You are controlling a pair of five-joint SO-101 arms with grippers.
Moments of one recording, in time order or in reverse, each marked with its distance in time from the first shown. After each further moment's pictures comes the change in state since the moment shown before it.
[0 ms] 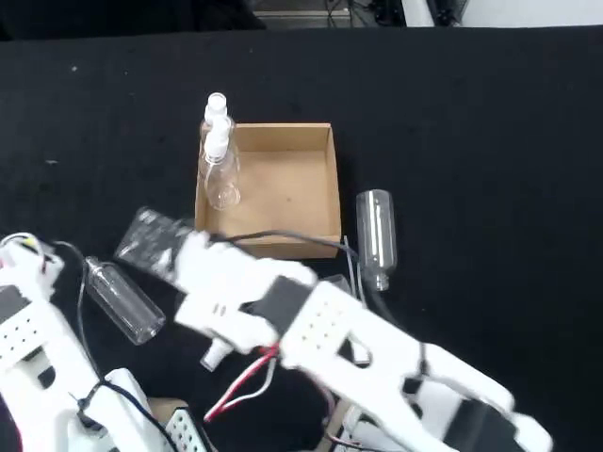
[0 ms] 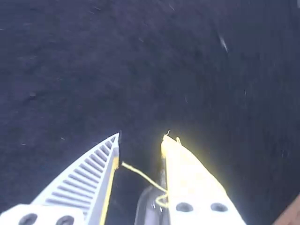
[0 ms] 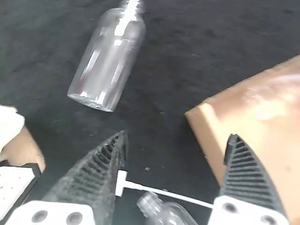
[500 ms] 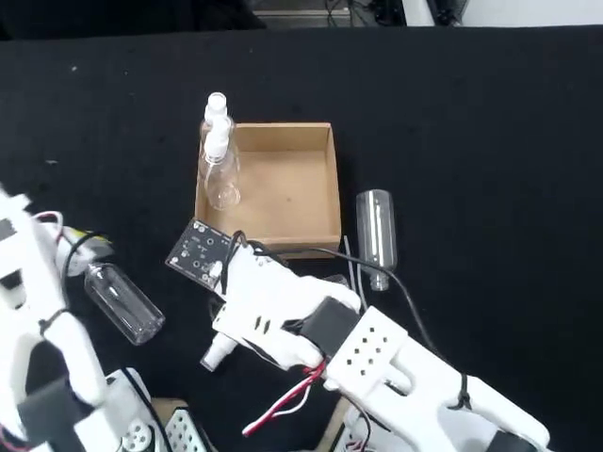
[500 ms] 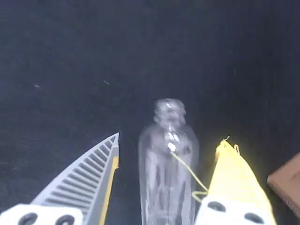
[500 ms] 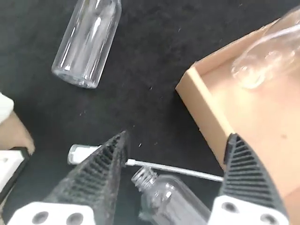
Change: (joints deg) left arm 7.9 27.7 -20.3 22.1 -9.0; right arm 2.2 -13.3 15.4 -3.0 0.3
